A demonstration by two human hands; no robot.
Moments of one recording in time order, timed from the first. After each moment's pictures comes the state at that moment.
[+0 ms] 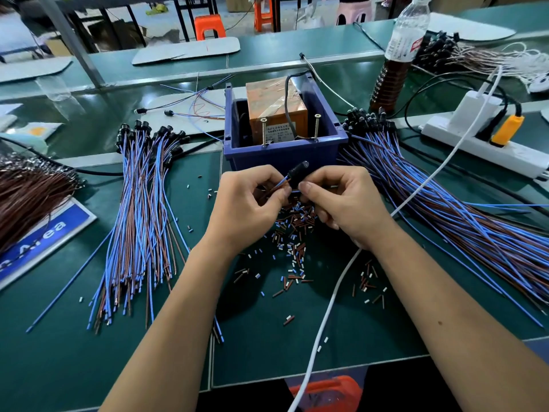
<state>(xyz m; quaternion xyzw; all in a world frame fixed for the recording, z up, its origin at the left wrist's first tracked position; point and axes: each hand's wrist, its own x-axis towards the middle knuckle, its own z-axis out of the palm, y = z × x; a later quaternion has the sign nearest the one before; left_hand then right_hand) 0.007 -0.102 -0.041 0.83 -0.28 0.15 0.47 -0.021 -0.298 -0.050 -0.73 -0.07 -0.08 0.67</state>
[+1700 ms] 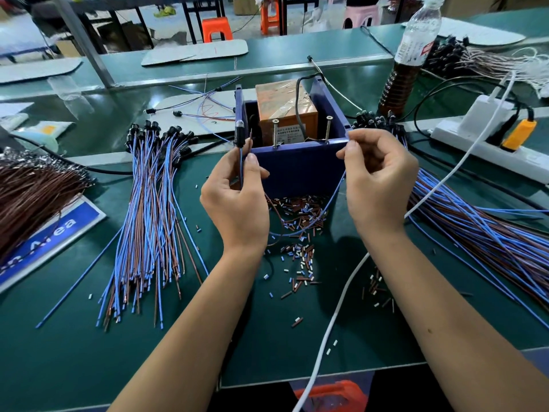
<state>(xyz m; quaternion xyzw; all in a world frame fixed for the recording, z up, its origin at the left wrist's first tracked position) -0.008 -0.126 -0.030 0.67 0.01 0.33 0.66 -0.012 -0.284 -0.029 -0.71 0.03 -0.42 0.56</state>
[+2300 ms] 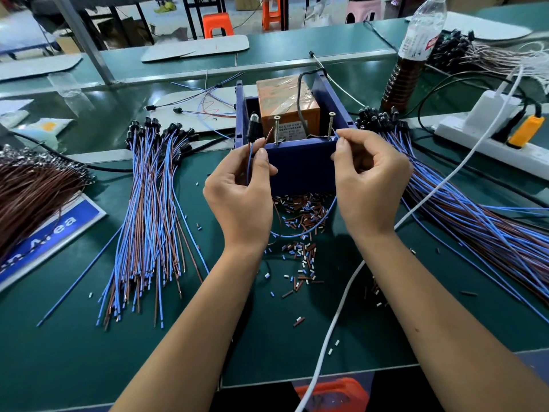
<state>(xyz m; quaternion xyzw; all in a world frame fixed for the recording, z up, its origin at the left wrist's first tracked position) -0.005 -0.128 -0.029 0.67 -0.02 0.31 0.67 -0.013 -0.270 -0.026 -0.74 0.03 -0.45 0.50</state>
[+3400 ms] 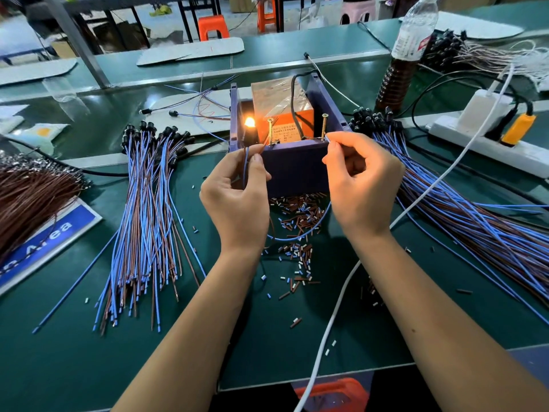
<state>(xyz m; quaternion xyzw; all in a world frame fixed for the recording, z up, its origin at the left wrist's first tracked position) -0.009 -0.128 -0.029 0.69 -0.02 0.30 0.66 -0.014 -0.273 -0.029 -0.76 0.00 -0.44 0.48</state>
